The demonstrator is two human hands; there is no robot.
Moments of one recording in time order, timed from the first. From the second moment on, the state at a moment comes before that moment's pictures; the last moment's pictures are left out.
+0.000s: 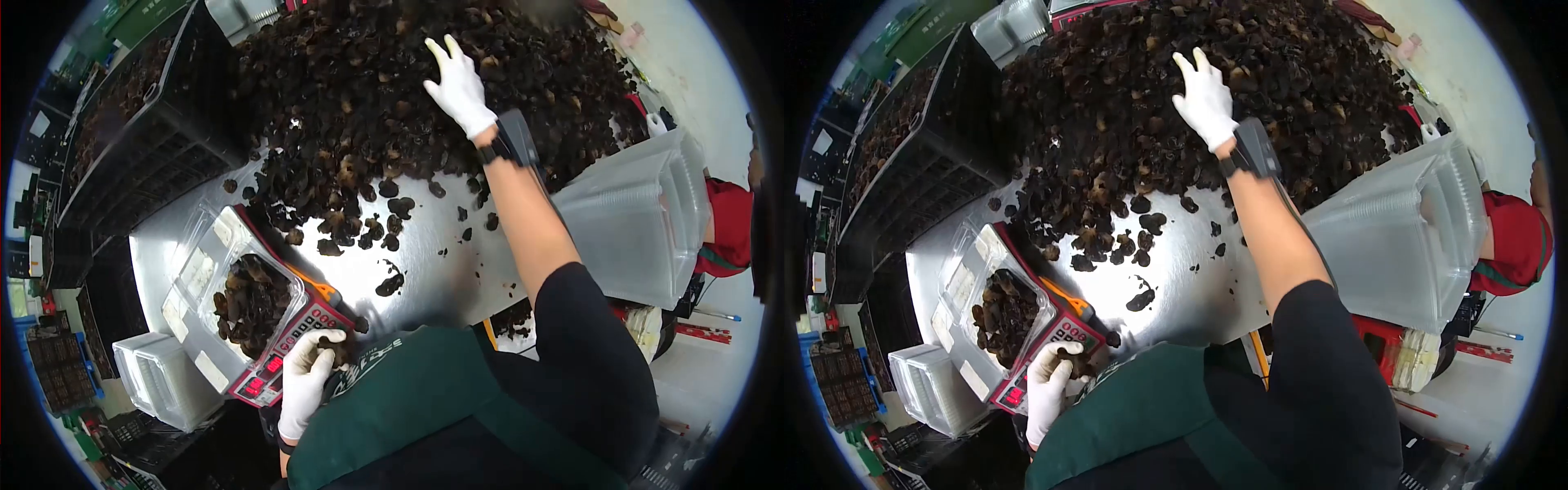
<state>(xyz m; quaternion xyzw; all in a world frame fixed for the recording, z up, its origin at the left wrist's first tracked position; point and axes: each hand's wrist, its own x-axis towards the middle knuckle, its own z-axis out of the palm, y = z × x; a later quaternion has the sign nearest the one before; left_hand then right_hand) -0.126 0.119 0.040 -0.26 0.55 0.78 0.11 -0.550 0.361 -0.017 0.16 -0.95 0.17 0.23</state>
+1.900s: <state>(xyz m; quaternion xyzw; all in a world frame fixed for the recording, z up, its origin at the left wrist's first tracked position) -0.080 0.110 0.031 -0.26 0.58 0.77 0.07 -0.300 0.152 0.043 0.58 -0.61 0.53 -0.11</state>
